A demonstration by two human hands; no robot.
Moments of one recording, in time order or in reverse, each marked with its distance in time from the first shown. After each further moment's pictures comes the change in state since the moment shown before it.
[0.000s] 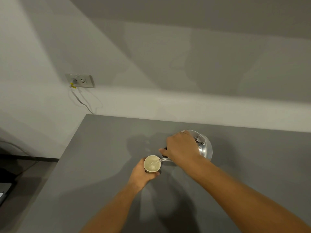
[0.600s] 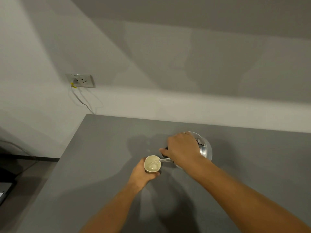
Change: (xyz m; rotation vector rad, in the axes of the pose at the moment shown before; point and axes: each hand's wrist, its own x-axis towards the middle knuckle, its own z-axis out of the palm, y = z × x) left_hand 0.000 -0.001 0.000 0.016 0.001 0.013; right_hand 0.000 0.002 0.002 0.009 0.005 0.012
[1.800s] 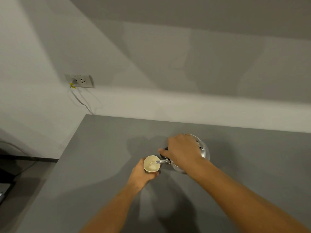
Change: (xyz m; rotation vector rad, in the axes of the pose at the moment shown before) left_hand 0.001 -0.001 0.001 -0.013 0.002 0.007; right_hand -0.005 0.003 0.001 0.087 -0.015 0.024
